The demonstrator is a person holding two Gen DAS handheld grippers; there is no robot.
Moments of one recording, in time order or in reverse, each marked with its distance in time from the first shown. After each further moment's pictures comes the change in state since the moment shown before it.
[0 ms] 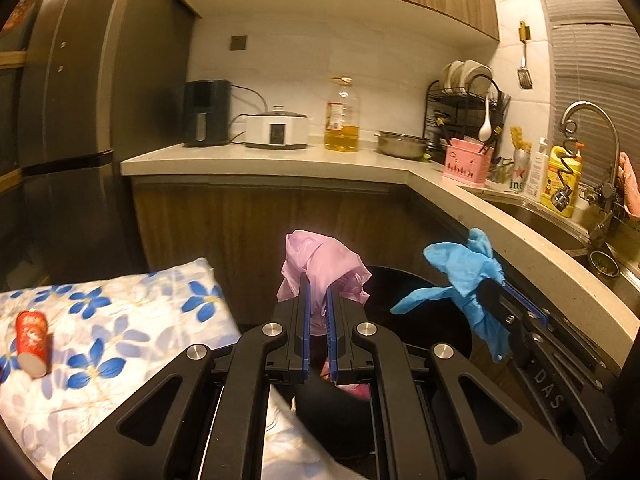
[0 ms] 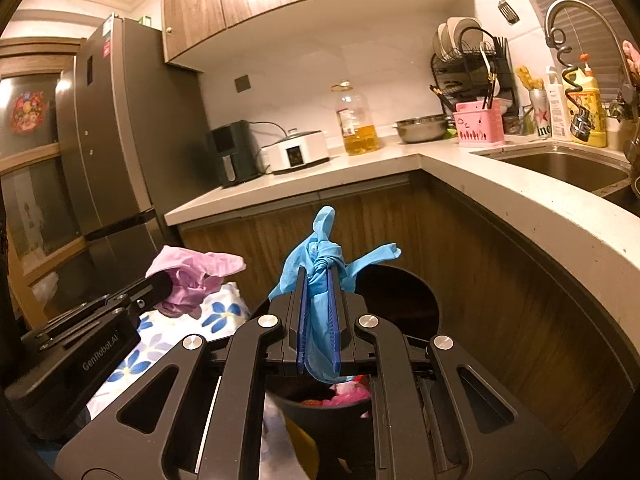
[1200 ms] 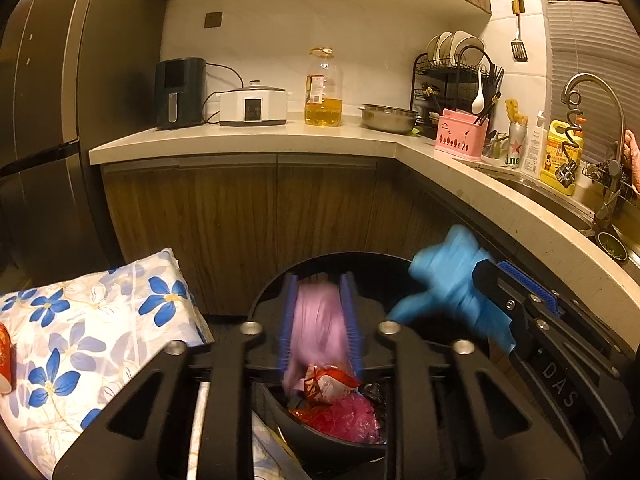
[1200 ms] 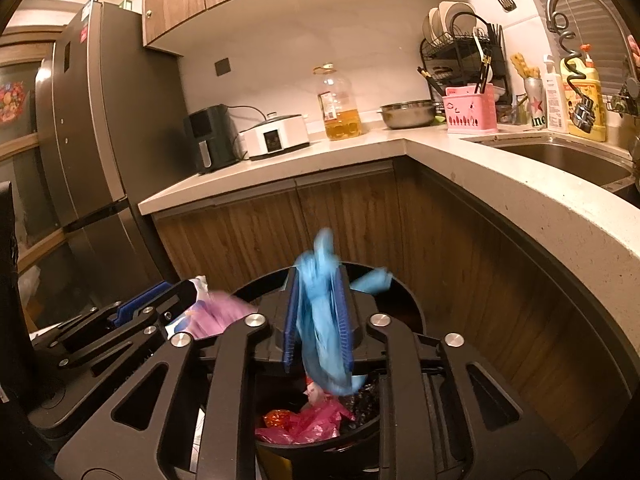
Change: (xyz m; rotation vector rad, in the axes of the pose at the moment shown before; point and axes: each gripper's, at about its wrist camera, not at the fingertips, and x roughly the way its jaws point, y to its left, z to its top) left arm 0.068 -0.012 -0.007 0.023 0.076 -0.043; right arm 0.046 -0.023 0.003 -0.003 0.047 -0.058
